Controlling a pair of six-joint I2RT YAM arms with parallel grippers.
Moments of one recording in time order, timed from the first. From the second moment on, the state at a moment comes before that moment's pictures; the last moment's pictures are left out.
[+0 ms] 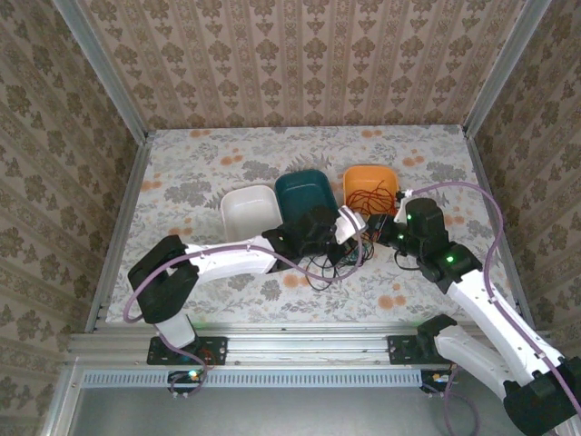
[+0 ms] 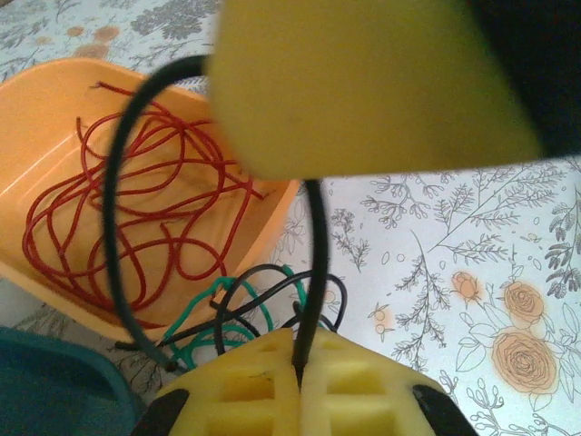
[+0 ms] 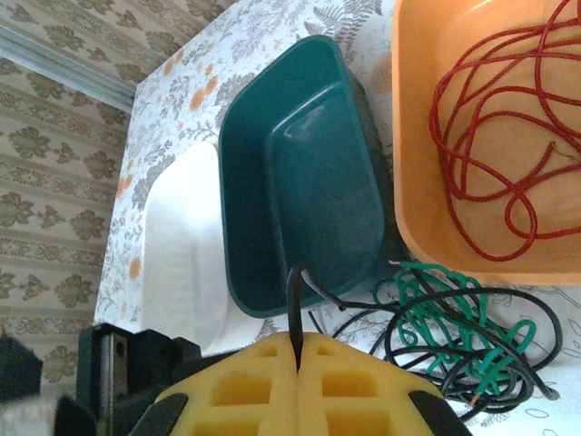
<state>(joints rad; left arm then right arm) -1.09 1.68 1.06 0.11 0.12 0.03 0.37 0.84 0.71 -0.42 -0.18 0.76</state>
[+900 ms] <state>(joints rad) -1.01 1.46 0.88 0.15 0.16 -0.07 0.43 1.38 0.81 -0.50 -0.11 0.66</state>
